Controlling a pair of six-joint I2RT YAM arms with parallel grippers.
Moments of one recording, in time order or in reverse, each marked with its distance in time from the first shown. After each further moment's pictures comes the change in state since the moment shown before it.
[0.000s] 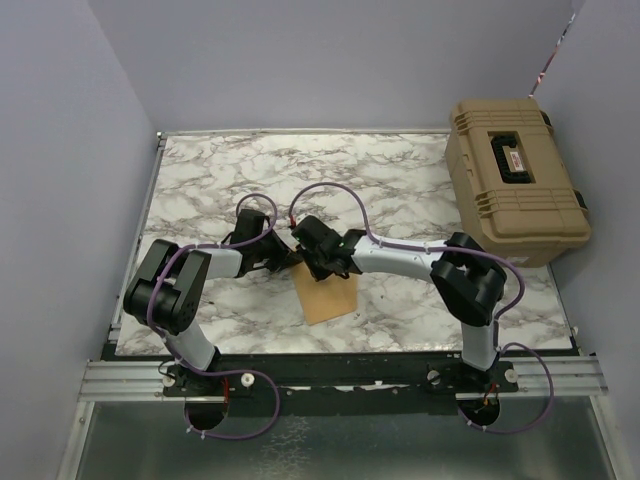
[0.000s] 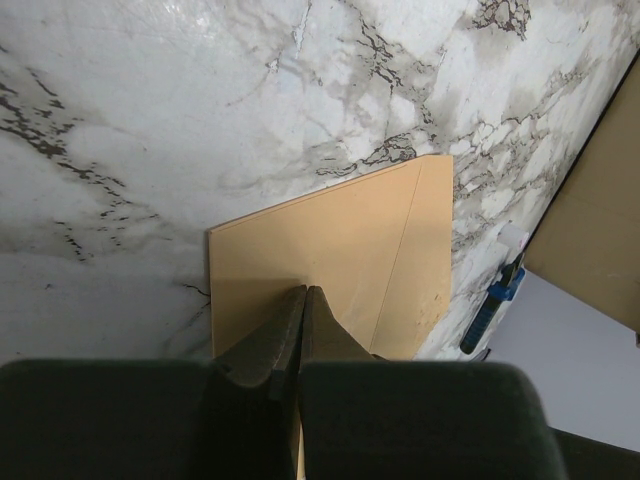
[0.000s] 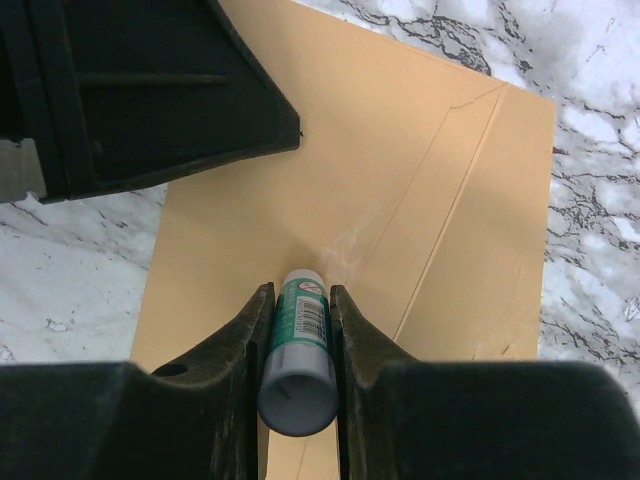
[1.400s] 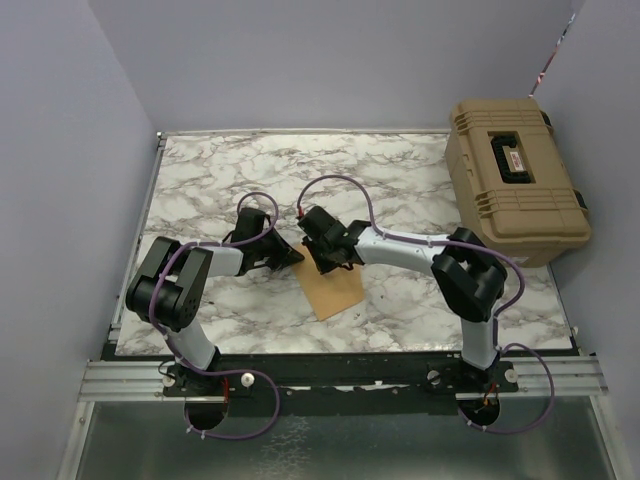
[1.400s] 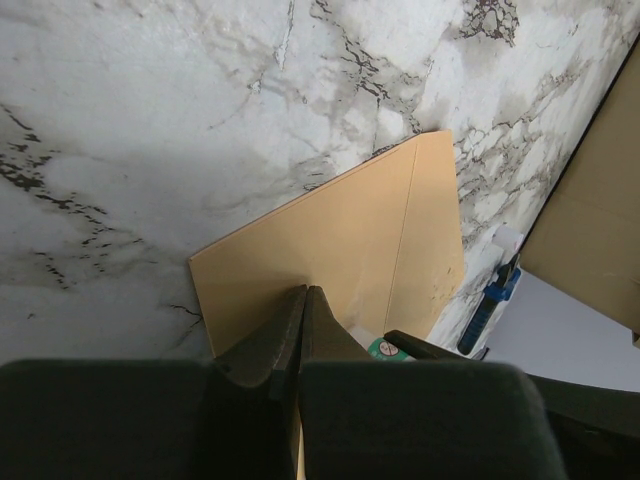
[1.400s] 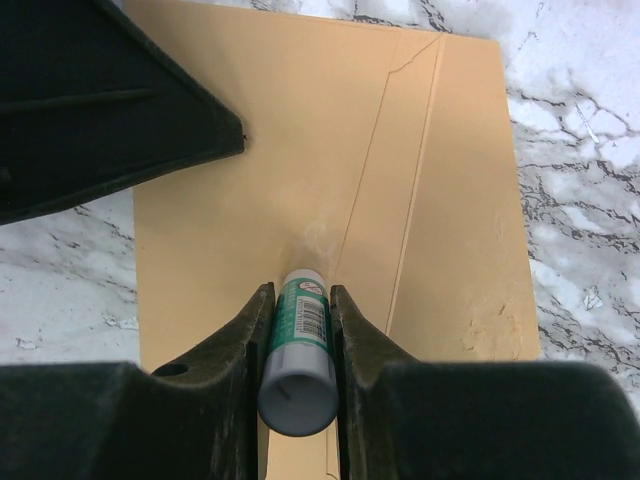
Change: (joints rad) left arm 0.003 0.023 0.014 0.019 0.011 0.005; right arm -0.048 0.016 0.040 -0.062 -0.012 0.039
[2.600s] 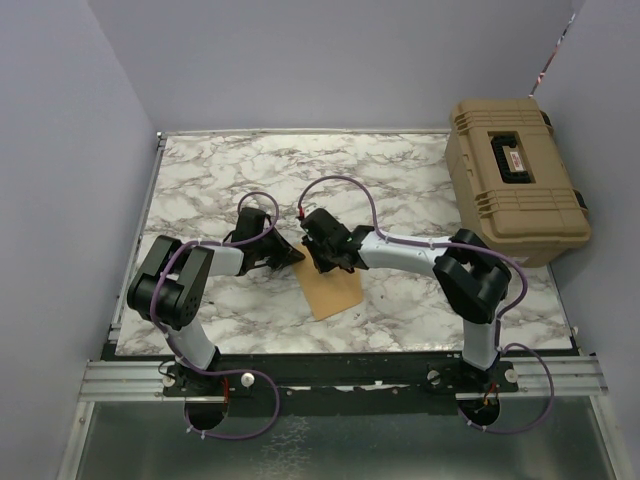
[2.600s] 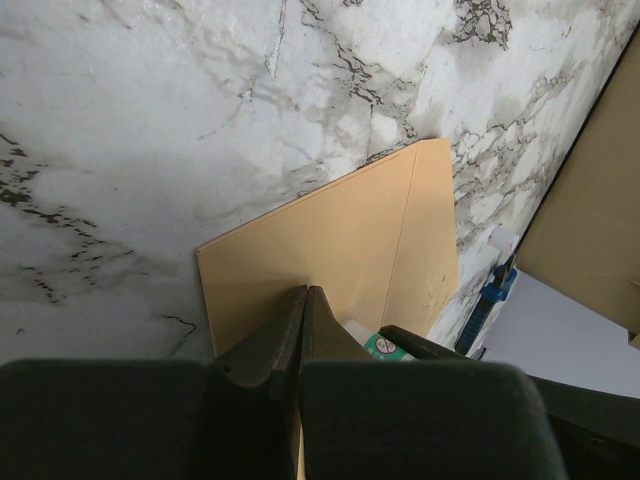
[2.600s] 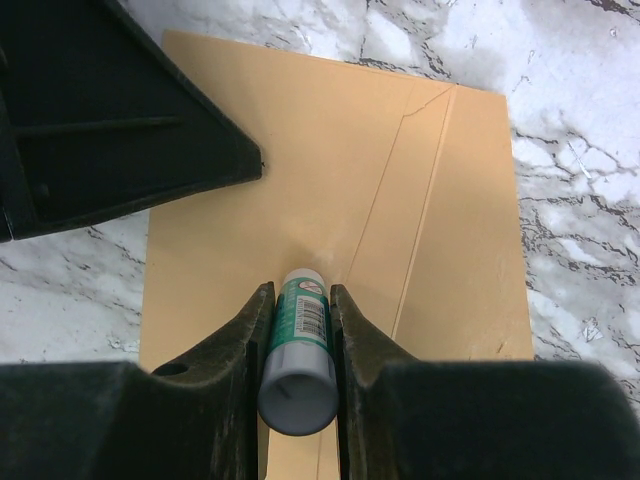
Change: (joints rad) left arm 0.000 0.014 0.001 0.010 0.003 -0.005; right arm -0.010 -0.029 -0.080 0.148 0.005 -0.036
